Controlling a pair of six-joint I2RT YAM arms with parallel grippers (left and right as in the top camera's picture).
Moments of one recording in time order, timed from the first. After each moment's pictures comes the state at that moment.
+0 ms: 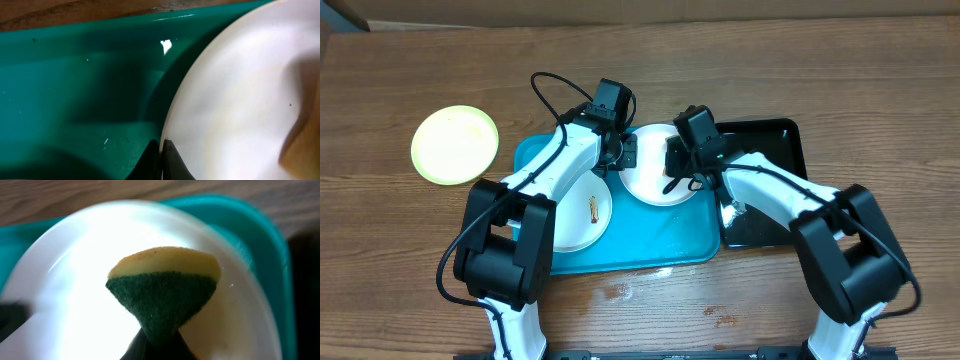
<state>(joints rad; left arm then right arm) -0.35 2.00 1.38 -0.66 0.03 -0.31 0.52 1.93 1.18 -0.26 -0.05 0.55</state>
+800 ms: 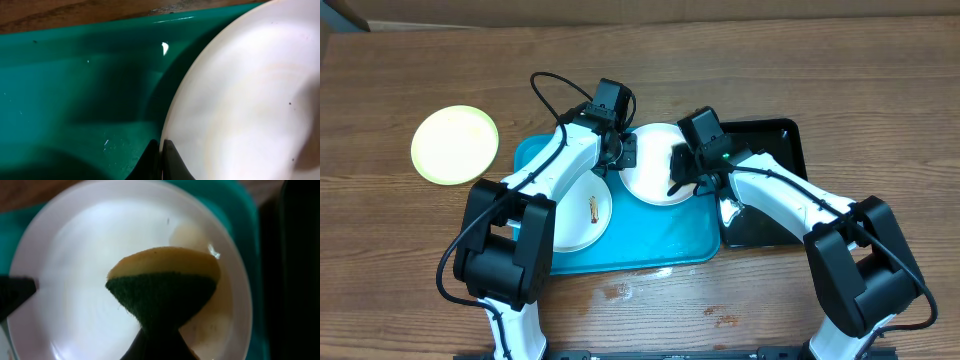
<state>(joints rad) -0.35 2.00 1.38 -0.65 0.03 -0.31 0.52 1.87 1.18 -0.35 -0.01 0.59</state>
